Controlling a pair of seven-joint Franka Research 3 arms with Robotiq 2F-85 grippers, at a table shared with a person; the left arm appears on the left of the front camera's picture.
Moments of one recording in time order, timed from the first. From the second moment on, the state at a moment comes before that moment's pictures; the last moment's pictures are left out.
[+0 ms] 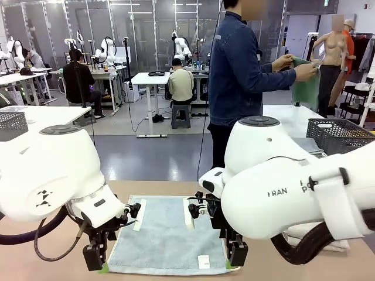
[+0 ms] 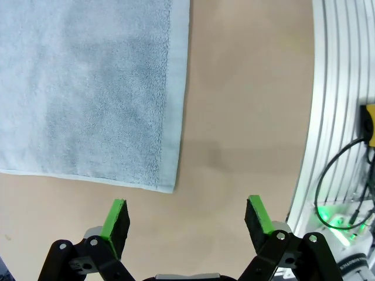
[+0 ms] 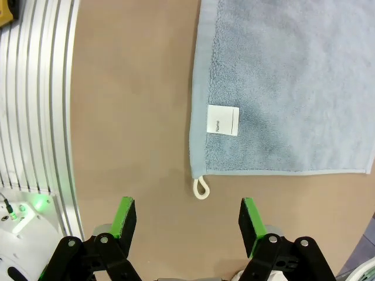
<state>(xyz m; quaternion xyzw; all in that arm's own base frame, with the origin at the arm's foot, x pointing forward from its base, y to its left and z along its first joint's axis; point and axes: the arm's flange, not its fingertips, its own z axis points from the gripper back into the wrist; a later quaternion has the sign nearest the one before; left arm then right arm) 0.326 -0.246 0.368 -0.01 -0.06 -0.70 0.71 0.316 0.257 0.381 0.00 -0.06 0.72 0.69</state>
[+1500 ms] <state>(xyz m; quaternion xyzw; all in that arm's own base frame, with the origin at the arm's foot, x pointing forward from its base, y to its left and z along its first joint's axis) 0.347 -0.241 0.306 -0.02 -0.04 -0.70 0.71 0.336 0.258 0.302 0.03 -0.03 0.71 0.71</state>
